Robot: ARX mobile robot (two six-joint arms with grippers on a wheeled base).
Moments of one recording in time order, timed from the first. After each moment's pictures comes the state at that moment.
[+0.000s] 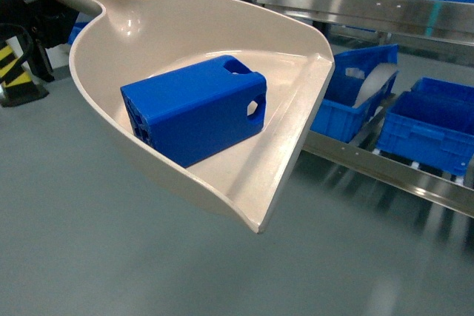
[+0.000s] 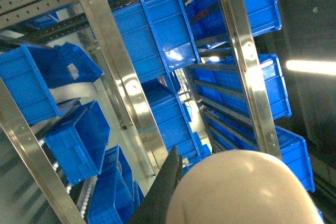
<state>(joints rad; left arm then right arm) -0.05 1.85 0.83 1.28 0.35 -1.33 0.16 0.88 0.35 0.43 0.00 -0.02</state>
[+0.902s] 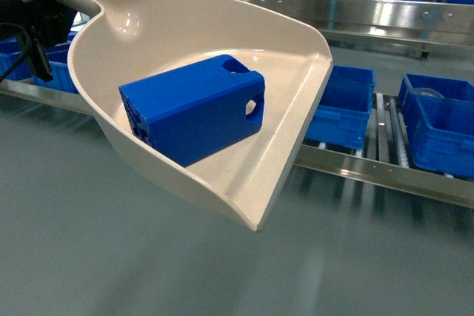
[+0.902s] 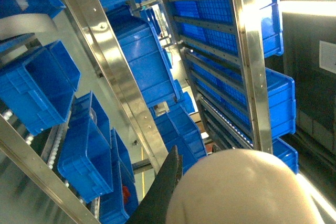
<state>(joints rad) -0.05 1.85 0.83 1.28 0.35 -1.33 0.16 0.88 0.35 0.43 0.00 -0.02</state>
